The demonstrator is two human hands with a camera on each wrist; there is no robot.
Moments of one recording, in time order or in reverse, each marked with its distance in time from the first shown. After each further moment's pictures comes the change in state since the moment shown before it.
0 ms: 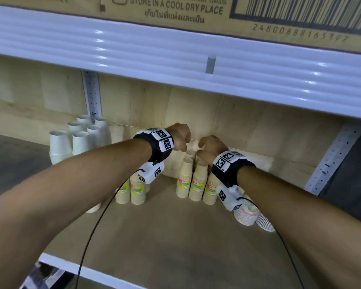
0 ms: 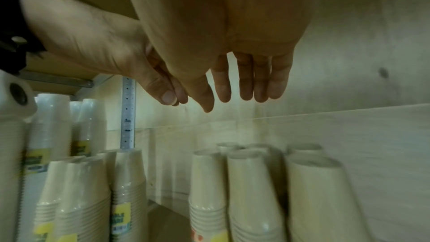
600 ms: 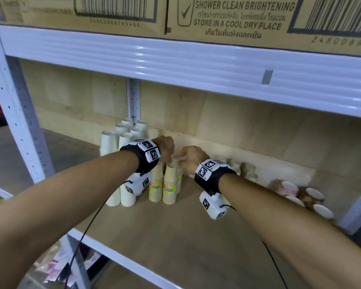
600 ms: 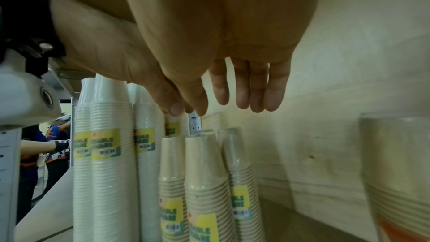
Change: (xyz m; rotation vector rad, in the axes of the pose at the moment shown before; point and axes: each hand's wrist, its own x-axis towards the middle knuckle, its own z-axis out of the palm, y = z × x) left_hand -0.081 -0.097 -0.014 0.233 -0.112 -0.244; right_hand -0.011 -0.128 0.055 0.115 -0.131 -0.192
